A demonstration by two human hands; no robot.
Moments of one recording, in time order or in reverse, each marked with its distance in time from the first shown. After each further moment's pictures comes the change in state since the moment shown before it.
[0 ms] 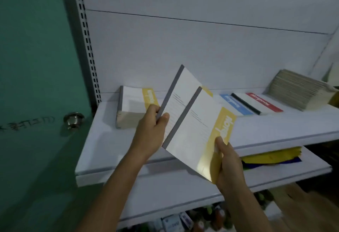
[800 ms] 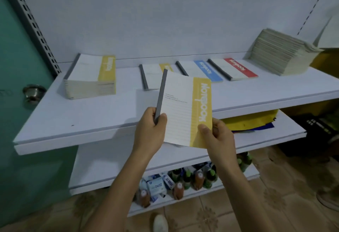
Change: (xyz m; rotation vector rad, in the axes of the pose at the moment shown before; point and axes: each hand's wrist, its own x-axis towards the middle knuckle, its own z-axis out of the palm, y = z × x) left_hand -0.063 -0.005 0.159 0.028 0.014 -0.217; right_hand 0.003 -0.042 -0.130 -0.573 -0.048 -0.319
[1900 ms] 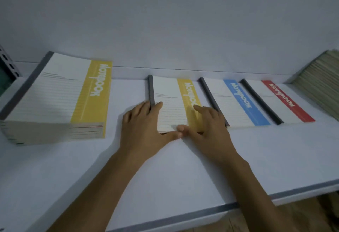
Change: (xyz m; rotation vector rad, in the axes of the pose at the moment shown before) left_hand 0.218 -0.065 -0.012 0.781 -0.050 0.155; right_hand 0.227 0.015 0.118 -0.805 -0.276 -0.273
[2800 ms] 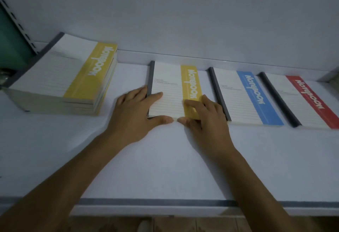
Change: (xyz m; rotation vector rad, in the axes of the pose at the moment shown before) left_hand 0.000 -0.004 0.007 0.057 -0.014 -0.005; right_hand 0.010 0.022 0.002 -0.008 -0.051 -0.257
